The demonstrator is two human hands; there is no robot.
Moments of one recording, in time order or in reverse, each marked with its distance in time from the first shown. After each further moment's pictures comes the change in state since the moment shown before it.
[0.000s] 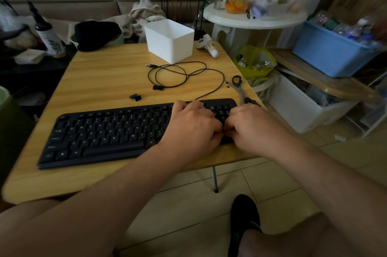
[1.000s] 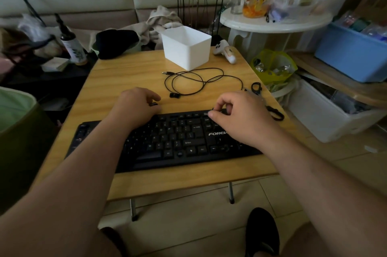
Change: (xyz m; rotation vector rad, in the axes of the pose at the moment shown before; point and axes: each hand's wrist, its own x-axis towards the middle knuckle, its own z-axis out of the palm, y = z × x) left_hand 0.005 -0.162 -0.034 -0.244 -0.172 -0.664; right_hand 0.056 -0.032 -0.003 0.494 0.244 0.177
